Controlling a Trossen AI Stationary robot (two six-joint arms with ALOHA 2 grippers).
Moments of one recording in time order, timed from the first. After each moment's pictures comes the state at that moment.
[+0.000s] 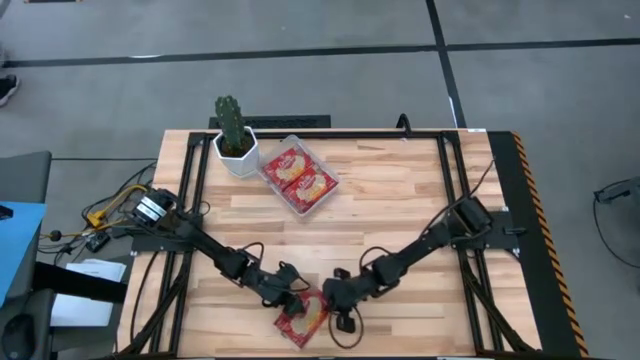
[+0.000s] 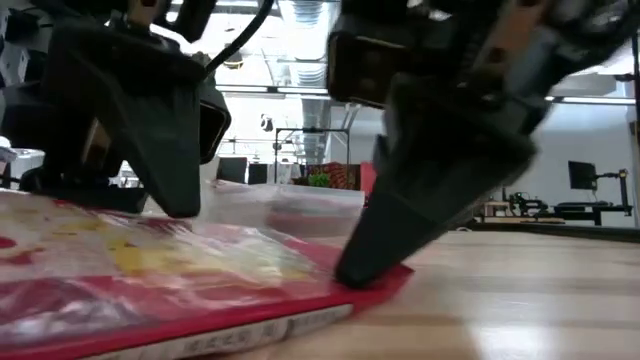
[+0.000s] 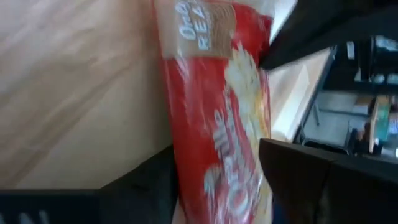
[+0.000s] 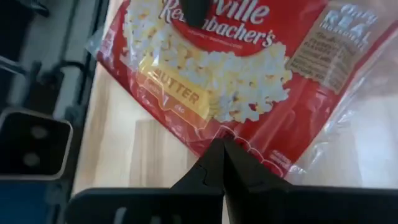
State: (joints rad) left arm -0.54 1.89 0.77 0.51 -0.05 -1.46; right arm 0.47 2.06 1.15 0.15 0.00 0.59
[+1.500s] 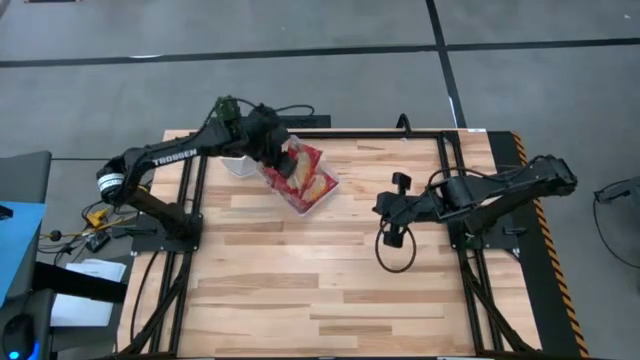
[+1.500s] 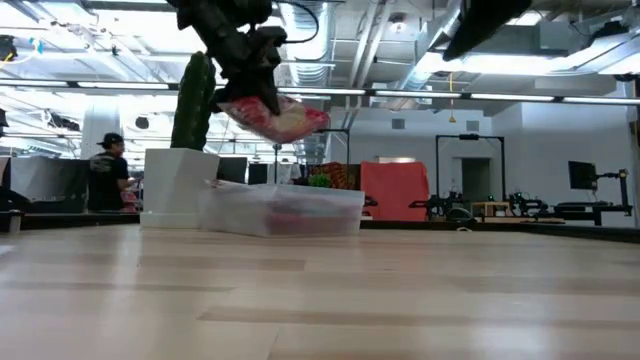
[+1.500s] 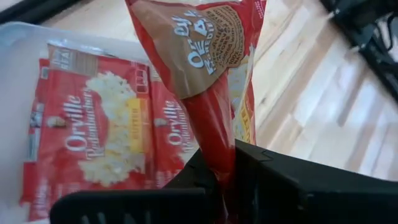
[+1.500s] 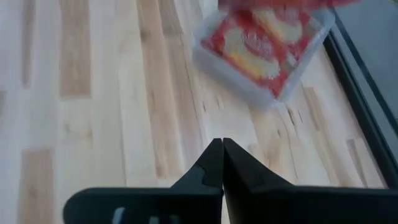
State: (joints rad) left arm 0.48 1.45 1.24 -0.59 0.19 -0.44; right arm 0.24 1.23 1.15 -0.82 0.42 0.24
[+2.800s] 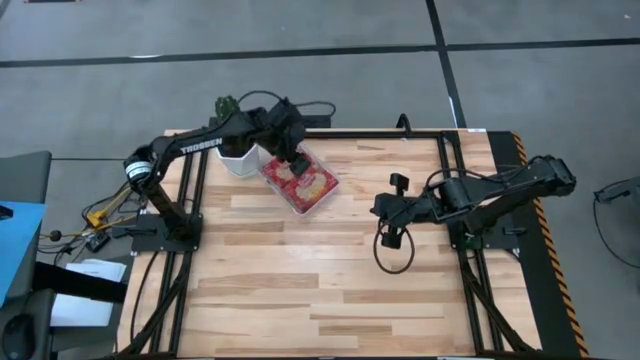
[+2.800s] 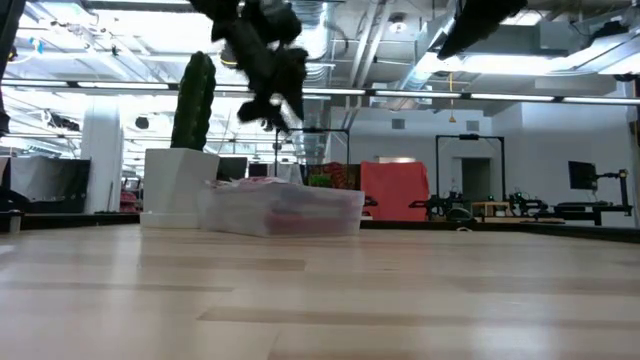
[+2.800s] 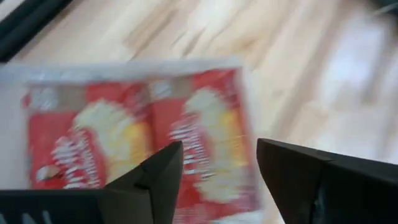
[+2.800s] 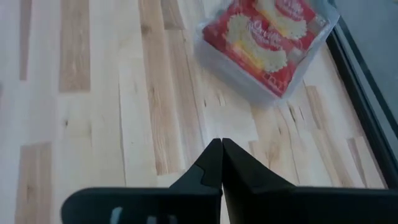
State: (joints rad) left arm 0.51 1.67 1.43 -0.68 0.21 -0.25; right arm 0.24 1.25 1.15 -0.81 0.41 0.24
